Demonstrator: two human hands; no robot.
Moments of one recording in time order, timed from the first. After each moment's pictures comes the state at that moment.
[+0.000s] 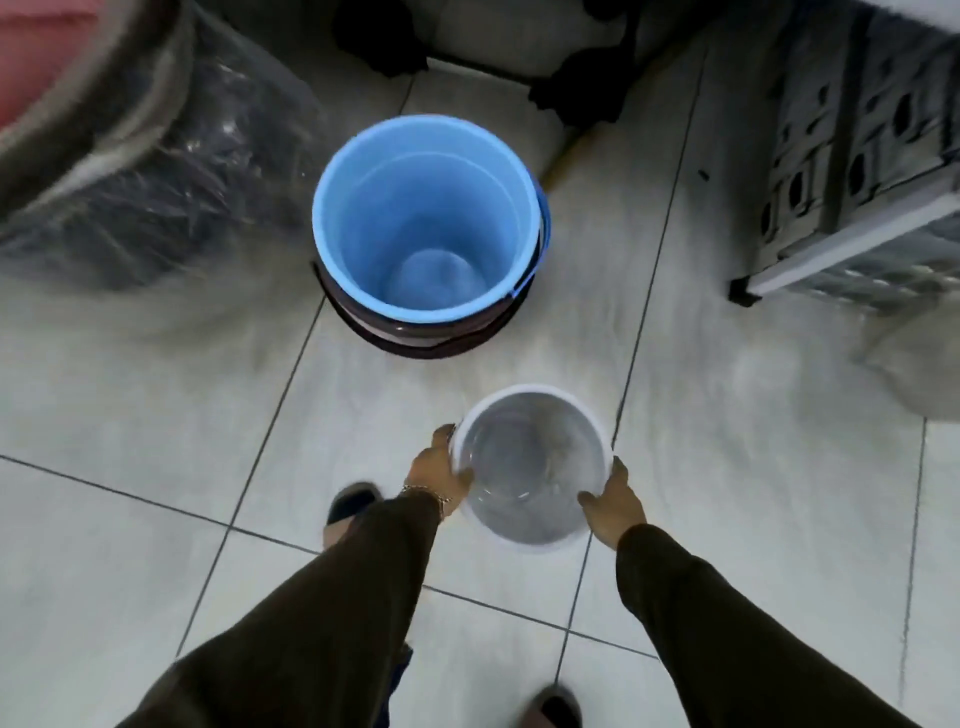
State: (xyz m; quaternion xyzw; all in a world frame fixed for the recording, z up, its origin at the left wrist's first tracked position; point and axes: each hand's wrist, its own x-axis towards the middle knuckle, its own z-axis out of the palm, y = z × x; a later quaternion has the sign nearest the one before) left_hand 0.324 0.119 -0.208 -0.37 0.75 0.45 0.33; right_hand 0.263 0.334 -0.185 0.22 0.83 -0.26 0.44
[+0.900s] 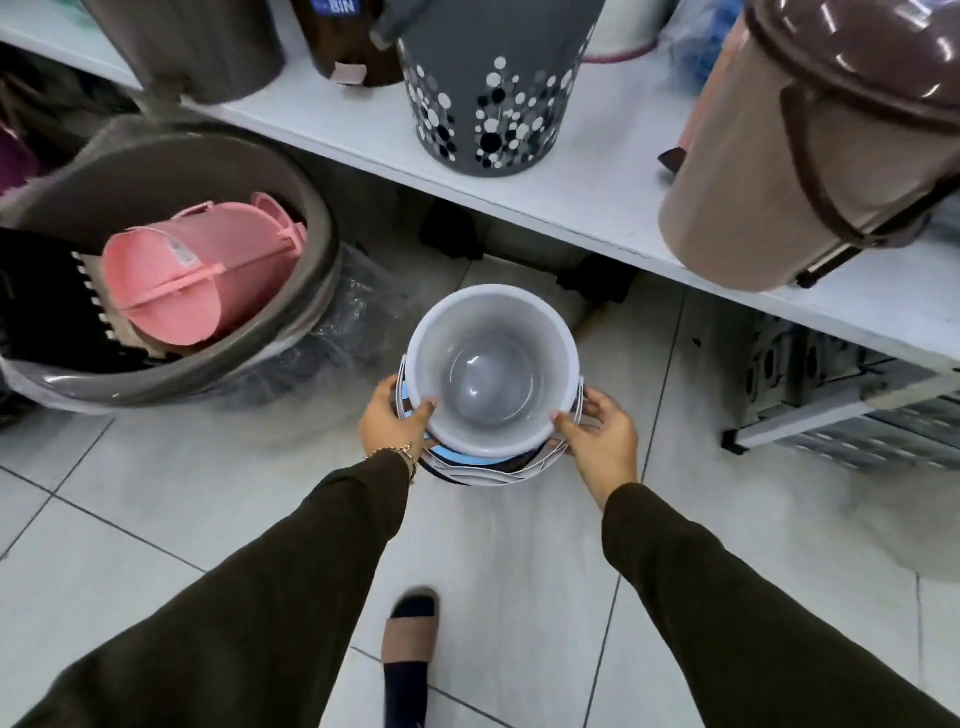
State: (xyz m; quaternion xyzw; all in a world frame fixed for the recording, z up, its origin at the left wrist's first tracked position) left_hand 0.214 -0.018 0.006 -0.50 0.62 0.60 -0.09; right_hand 0.125 0.186 0.022 0.10 0.76 -0.61 0.21
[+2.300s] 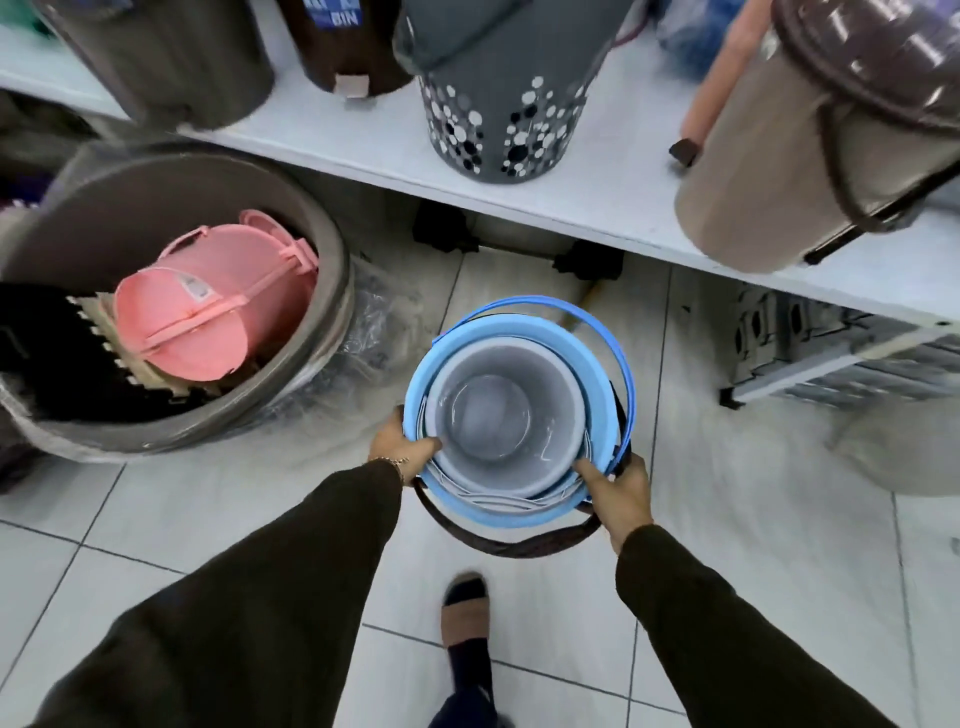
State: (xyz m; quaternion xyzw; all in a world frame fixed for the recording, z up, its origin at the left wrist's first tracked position) left_hand 0.251 -0.118 0.004 -0.41 0.73 0.52 0.15; right_hand 0.209 0.153 0.024 0.27 0.74 -0.58 0.22
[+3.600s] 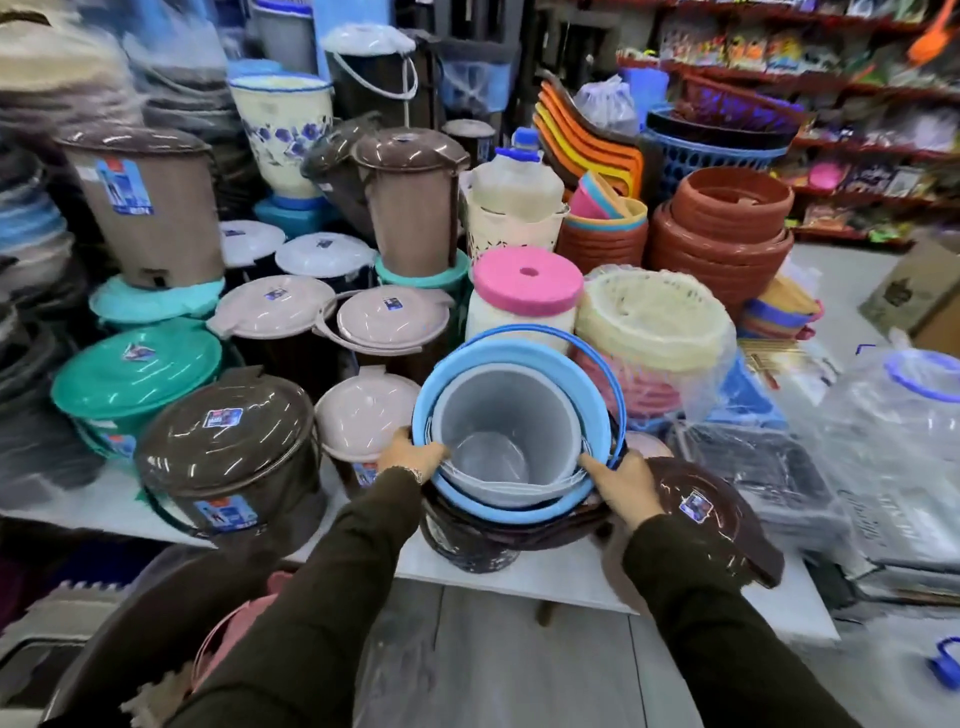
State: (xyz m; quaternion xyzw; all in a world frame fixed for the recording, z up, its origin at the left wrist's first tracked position) left_hand -0.055 -0.250 0.503 -0.32 0.75 0.57 0.03; right_hand -0.095 0.018 0.492 0.13 0.84 -0.52 0.04
